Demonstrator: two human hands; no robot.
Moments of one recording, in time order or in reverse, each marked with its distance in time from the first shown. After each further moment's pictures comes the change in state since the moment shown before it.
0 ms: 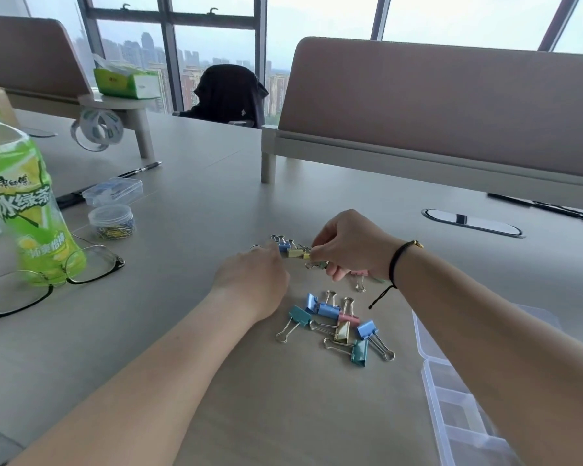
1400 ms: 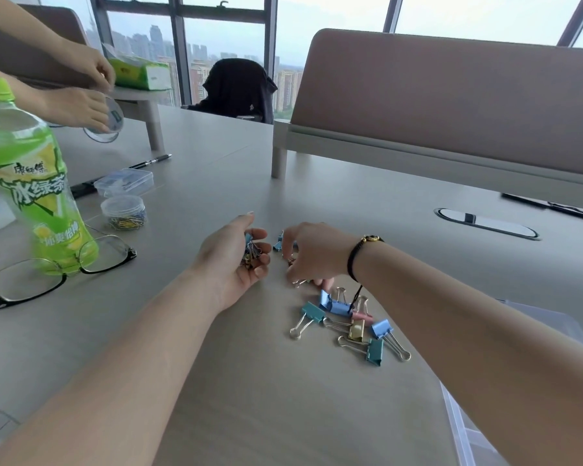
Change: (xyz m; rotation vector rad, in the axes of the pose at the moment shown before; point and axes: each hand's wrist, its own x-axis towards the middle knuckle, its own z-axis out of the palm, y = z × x) left_hand 0.000 -0.035 -0.023 -1.883 -0.119 -0.667; right_hand 0.008 -0.040 0.044 -0.516 -0.210 -0.140
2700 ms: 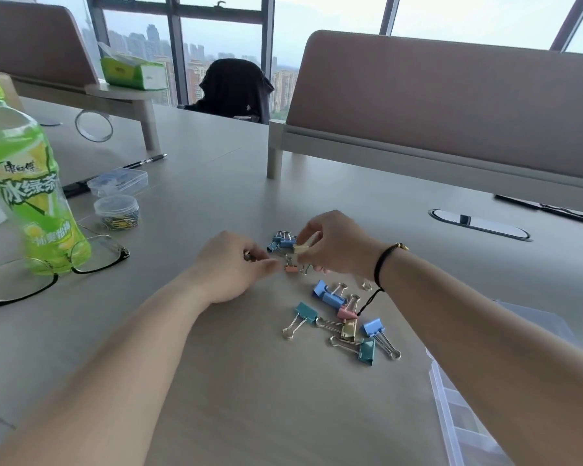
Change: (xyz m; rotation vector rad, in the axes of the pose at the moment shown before) left_hand -0.007 -0.005 -0.012 1.200 -0.035 0.516; right_hand -0.004 0.033 -0.003 0.356 0.250 0.013
